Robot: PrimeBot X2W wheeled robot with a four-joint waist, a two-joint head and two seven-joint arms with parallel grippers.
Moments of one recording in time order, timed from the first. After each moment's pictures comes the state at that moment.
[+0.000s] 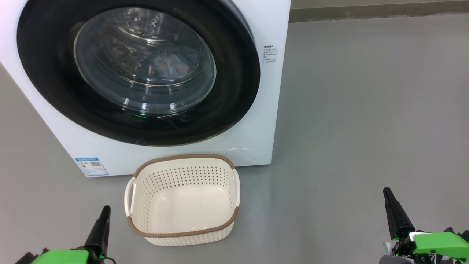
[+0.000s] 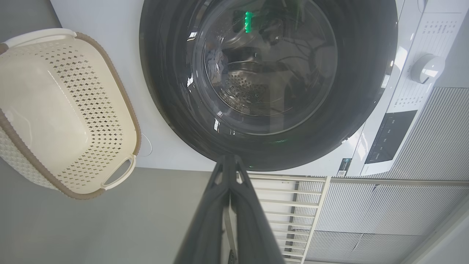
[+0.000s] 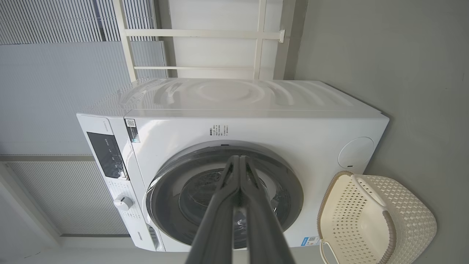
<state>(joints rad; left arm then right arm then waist) -0.07 0.04 0.08 0.26 -1.61 -0.13 0.11 -0.07 -0.05 -0.12 0.27 1.62 0.13 0.10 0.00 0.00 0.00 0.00</state>
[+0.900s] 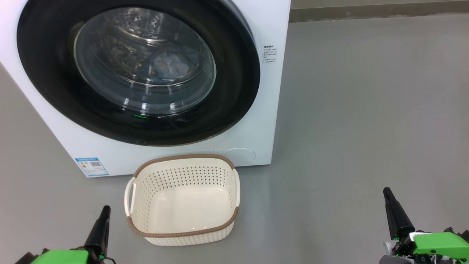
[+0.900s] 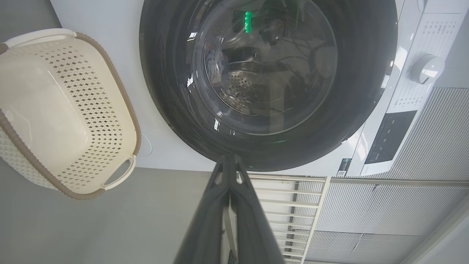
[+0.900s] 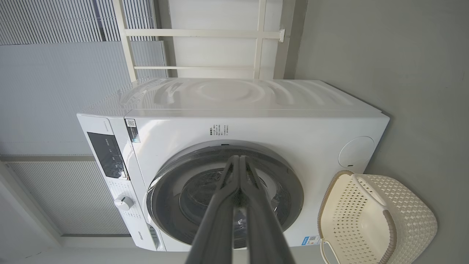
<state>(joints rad) -0.07 0.04 0.08 0.26 -1.61 -0.13 0.11 -0.07 -0.05 -0.13 0.27 1.62 0.13 0.10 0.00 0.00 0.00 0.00</state>
